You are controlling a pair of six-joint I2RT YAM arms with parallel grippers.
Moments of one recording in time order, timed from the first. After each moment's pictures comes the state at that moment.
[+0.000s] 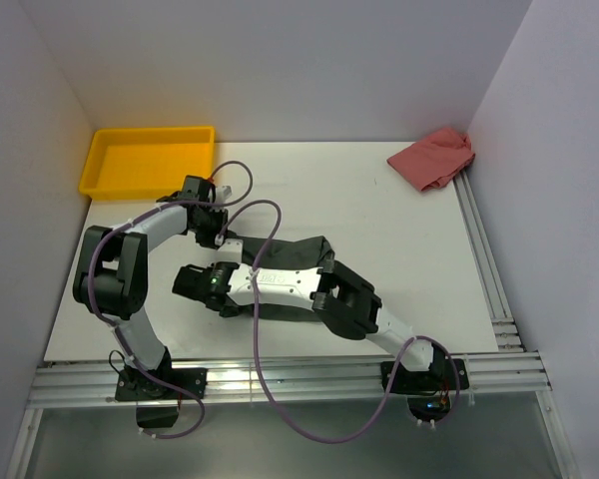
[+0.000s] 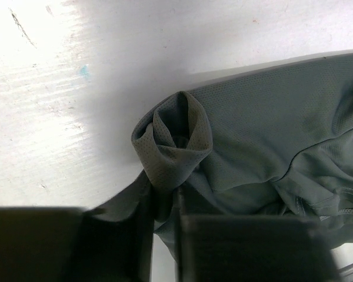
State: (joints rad) left arm -0.23 1.78 1.13 -0.48 0.25 -0.11; right arm 1.26 2.35 1.96 -0.90 0.59 1.25
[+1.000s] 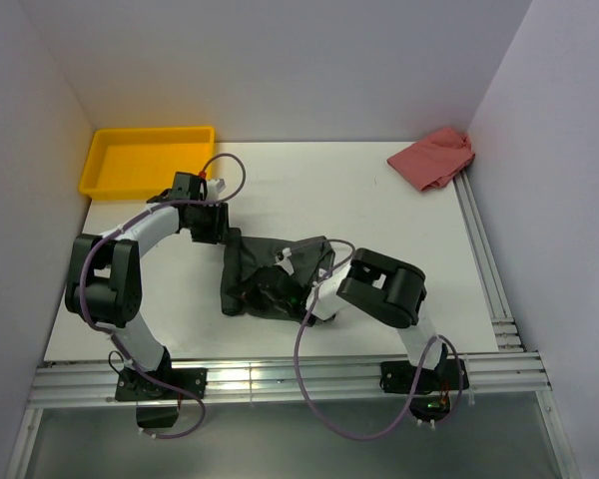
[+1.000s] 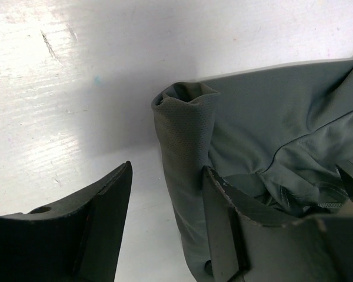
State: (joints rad) left arm -0.19 1.72 1.12 -0.46 0.29 -0.11; right arm 1.09 2.02 0.89 0.61 0.15 1.55
